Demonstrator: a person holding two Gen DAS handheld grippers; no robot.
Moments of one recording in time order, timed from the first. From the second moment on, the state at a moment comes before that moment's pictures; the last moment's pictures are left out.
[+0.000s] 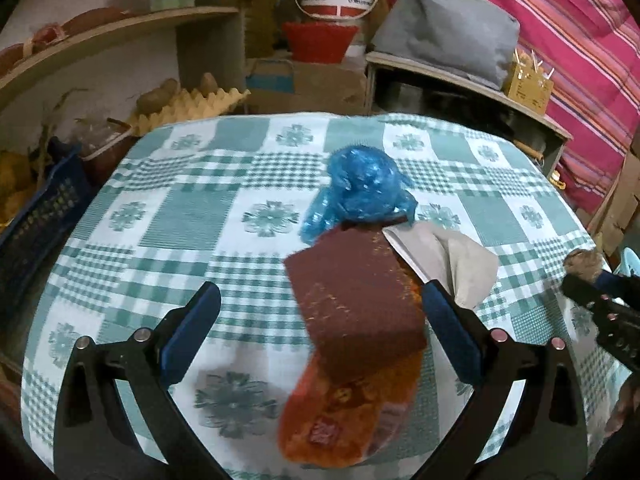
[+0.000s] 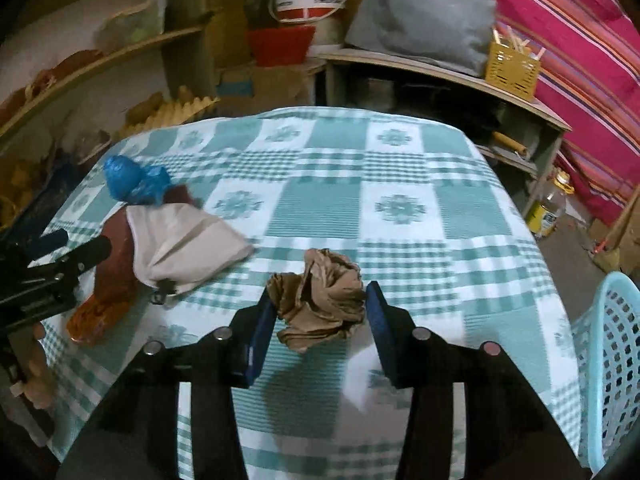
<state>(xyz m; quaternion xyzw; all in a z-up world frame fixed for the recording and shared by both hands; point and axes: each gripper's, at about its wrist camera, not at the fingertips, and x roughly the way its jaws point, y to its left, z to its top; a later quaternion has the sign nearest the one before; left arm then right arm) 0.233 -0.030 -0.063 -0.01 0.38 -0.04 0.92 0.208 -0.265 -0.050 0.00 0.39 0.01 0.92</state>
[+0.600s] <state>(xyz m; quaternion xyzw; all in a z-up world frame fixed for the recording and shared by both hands) 0.248 -0.029 -0.081 -0.05 0.42 -0.07 0.90 0.197 -0.298 -0.040 0.02 0.38 -0.01 0.93</state>
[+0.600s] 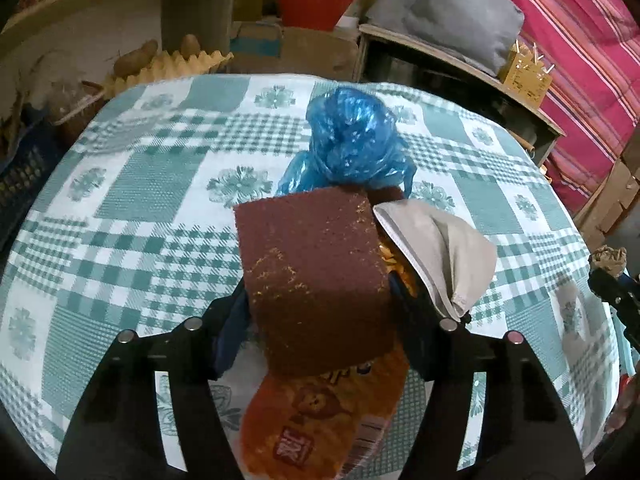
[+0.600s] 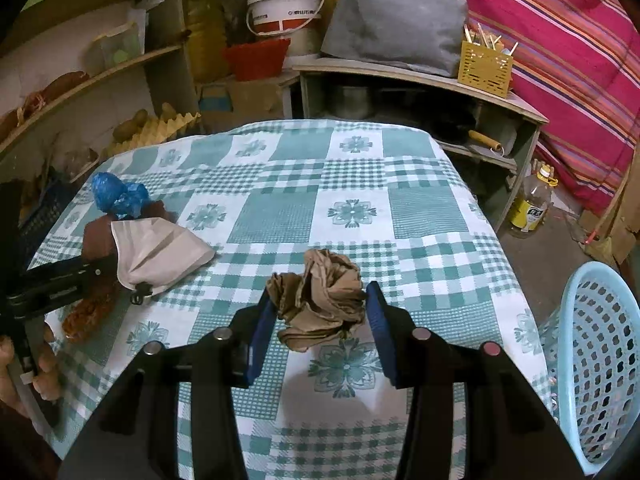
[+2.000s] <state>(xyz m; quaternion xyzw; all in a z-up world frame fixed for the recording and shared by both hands) 0.157 -0.138 0.030 0.03 0.25 -0.11 0.96 0.123 -0.423 0.002 0.04 0.31 -0.11 0.94</state>
